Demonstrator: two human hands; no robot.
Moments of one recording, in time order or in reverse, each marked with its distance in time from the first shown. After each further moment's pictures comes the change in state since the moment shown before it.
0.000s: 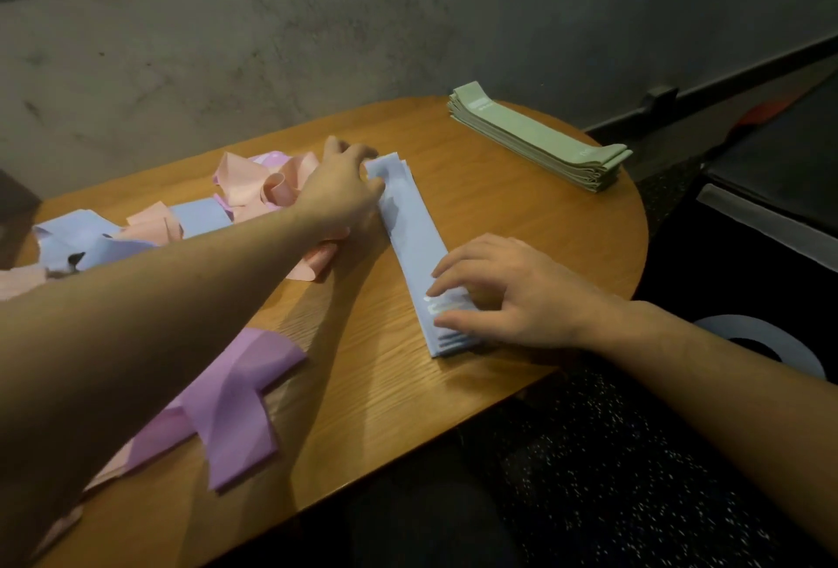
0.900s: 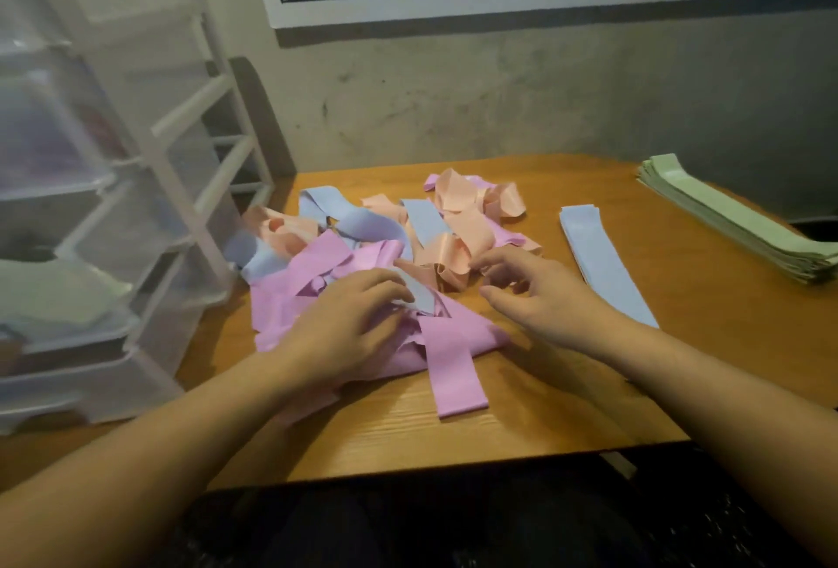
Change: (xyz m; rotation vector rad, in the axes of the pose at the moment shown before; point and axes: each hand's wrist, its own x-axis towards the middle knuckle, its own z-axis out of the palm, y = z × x) left_hand -0.249 -0.153 -0.111 0.051 0.090 0.215; right_hand 0.112 -0.128 0.068 0.308 0.036 0.091
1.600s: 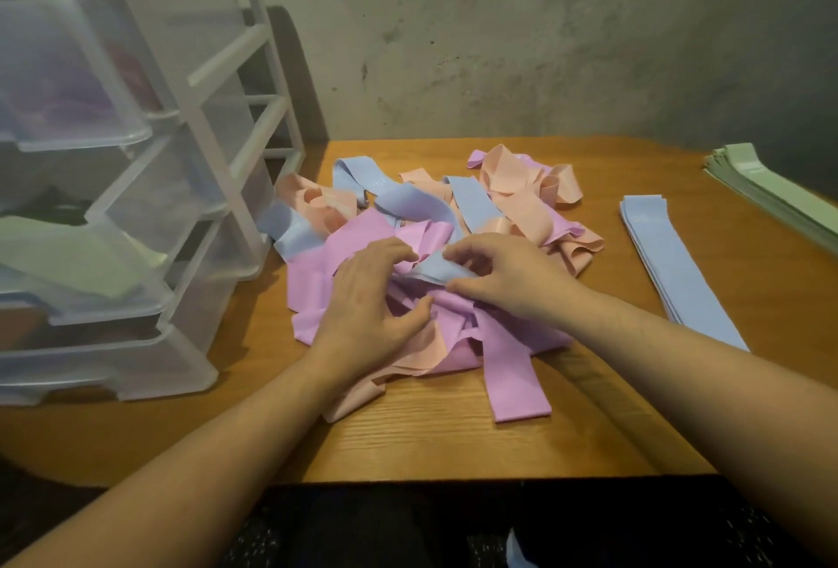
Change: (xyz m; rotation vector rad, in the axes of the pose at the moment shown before) left_hand -0.015 -0.040 0.029 -0.136 0.387 -0.187; right_hand 0.066 -0.033 0.064 -0.121 -0.141 -0.014
